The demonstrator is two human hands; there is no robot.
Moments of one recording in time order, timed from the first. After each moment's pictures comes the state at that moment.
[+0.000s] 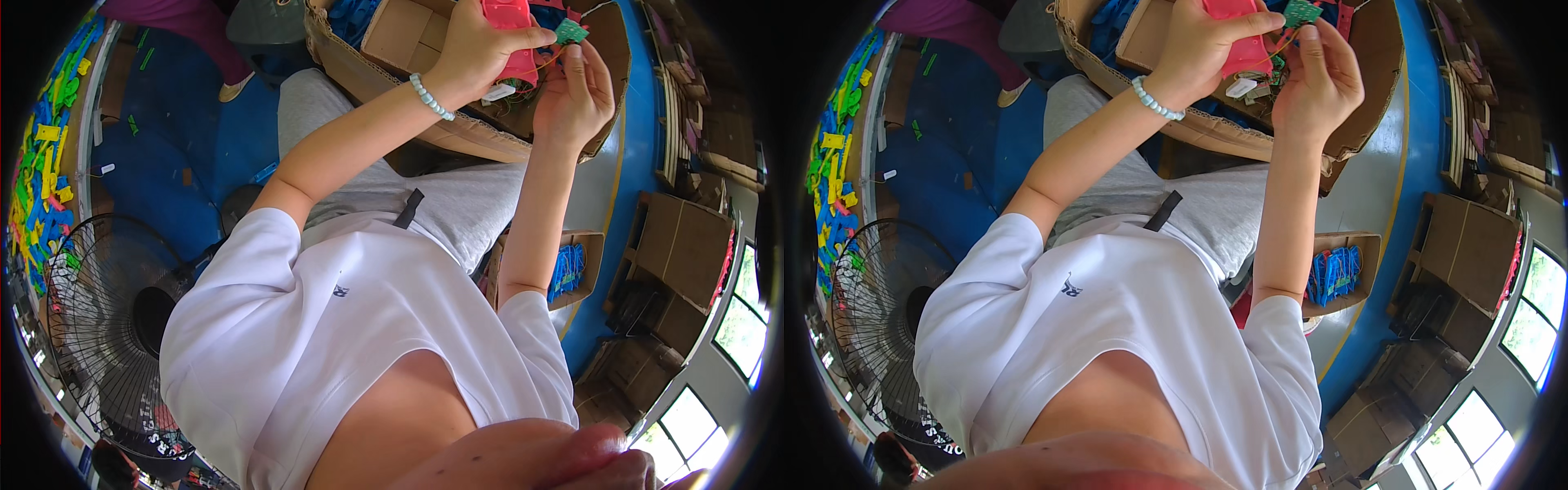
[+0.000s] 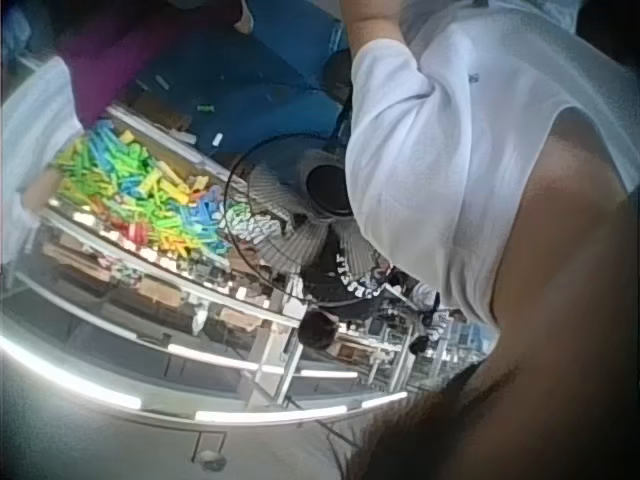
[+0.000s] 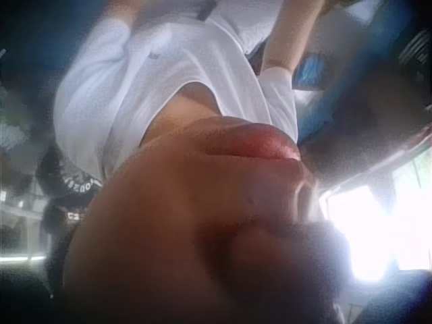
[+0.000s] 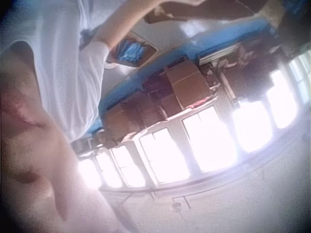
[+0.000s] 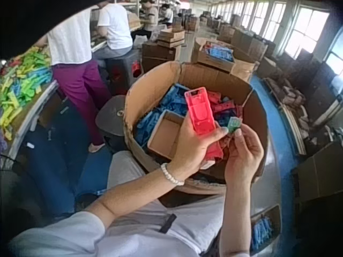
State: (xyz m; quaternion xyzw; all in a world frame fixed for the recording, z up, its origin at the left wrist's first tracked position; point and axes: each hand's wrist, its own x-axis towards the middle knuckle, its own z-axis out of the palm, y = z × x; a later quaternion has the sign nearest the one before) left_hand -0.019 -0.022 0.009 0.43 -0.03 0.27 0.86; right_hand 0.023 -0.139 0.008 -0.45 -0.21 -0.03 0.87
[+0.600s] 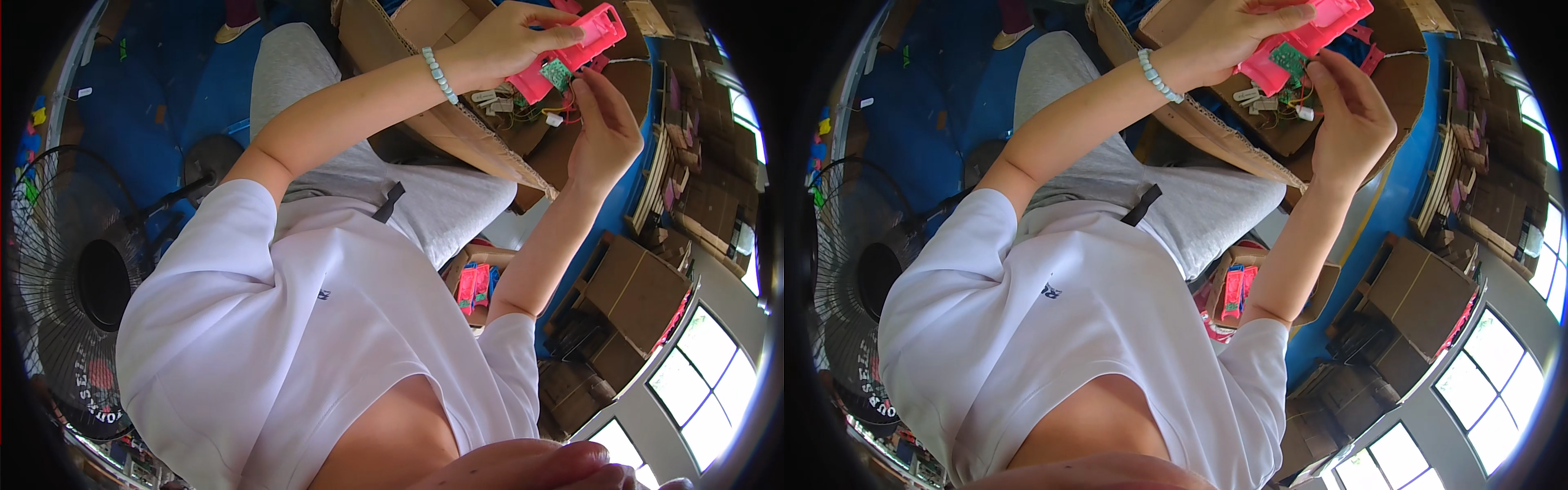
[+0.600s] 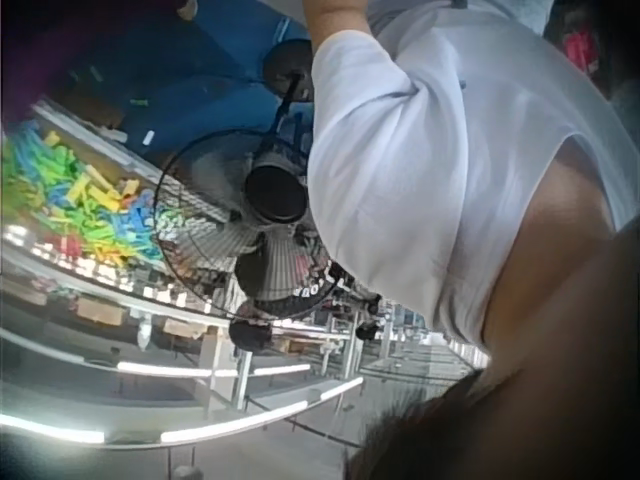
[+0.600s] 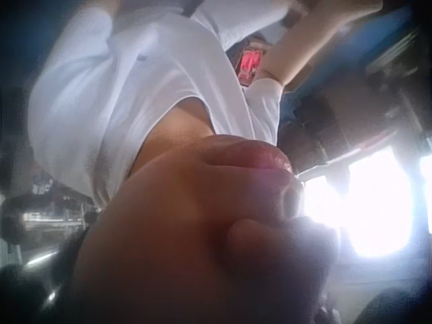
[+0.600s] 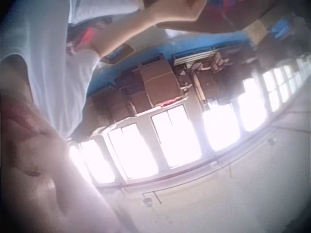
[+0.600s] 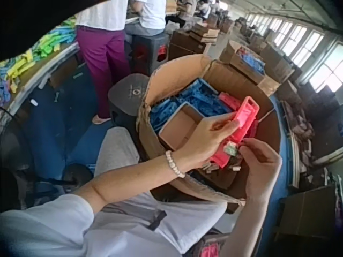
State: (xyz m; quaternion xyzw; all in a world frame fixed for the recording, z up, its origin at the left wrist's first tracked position) left_hand -0.009 0.010 -0.015 0.42 -0.06 0.21 0.88; right_hand 0.022 -0.144 0.036 -0.72 -0.28 0.03 0.63
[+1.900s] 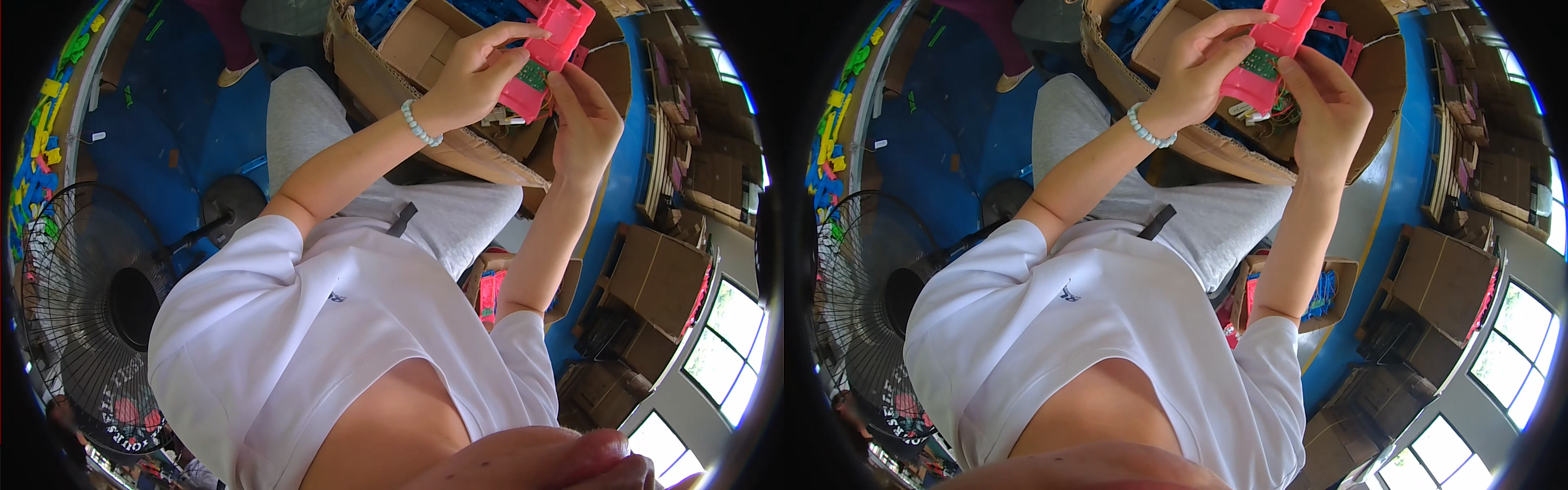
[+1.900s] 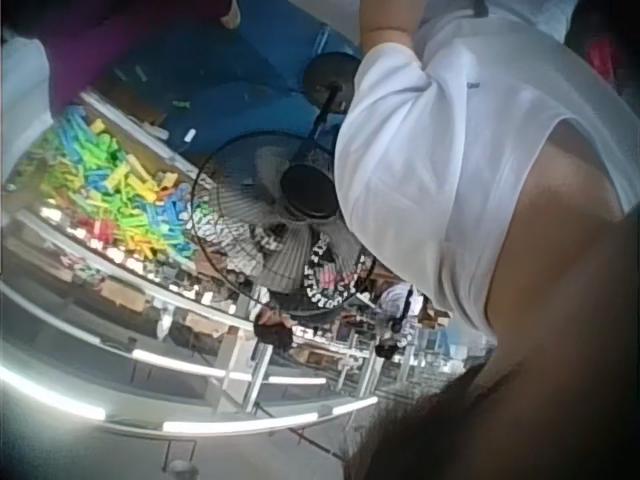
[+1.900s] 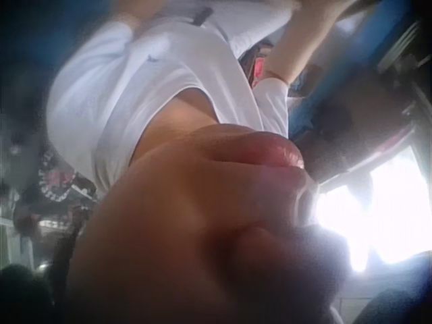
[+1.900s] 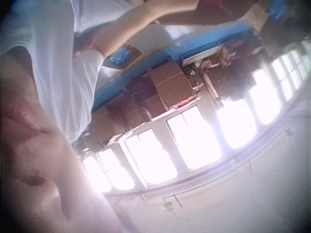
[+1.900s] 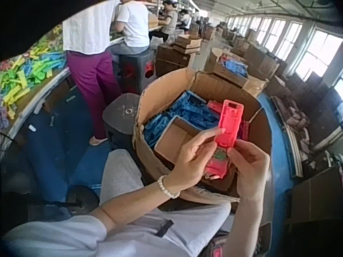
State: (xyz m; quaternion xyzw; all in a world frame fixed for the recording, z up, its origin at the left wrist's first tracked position) left_hand -0.049 -0.006 -0.017 0.50 -0.09 0.35 0.79; right_hand 0.006 -0.139 0.042 -0.67 -0.24 0.07 0.70
